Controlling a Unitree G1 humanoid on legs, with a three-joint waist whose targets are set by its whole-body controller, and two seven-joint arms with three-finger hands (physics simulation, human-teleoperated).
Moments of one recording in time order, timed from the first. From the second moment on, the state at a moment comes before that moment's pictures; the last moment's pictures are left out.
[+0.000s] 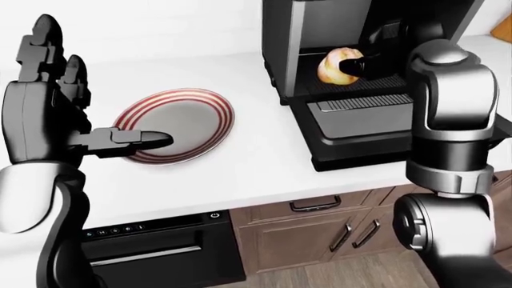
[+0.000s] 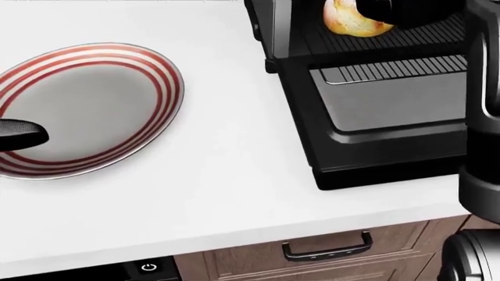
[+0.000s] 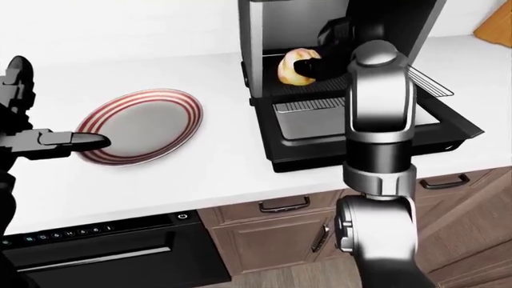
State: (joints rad) left arm -0.45 0.41 0.39 -0.77 -0.15 0.93 -0.01; right arm -1.15 -0.39 -0.12 0.14 -0.23 1.10 0.09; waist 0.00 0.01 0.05
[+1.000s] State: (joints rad) left arm -0.45 0.41 0.41 -0.77 -0.23 0.95 0.03; right arm -1.28 -0.32 0.04 -0.33 -0.51 1.51 0.45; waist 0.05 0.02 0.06
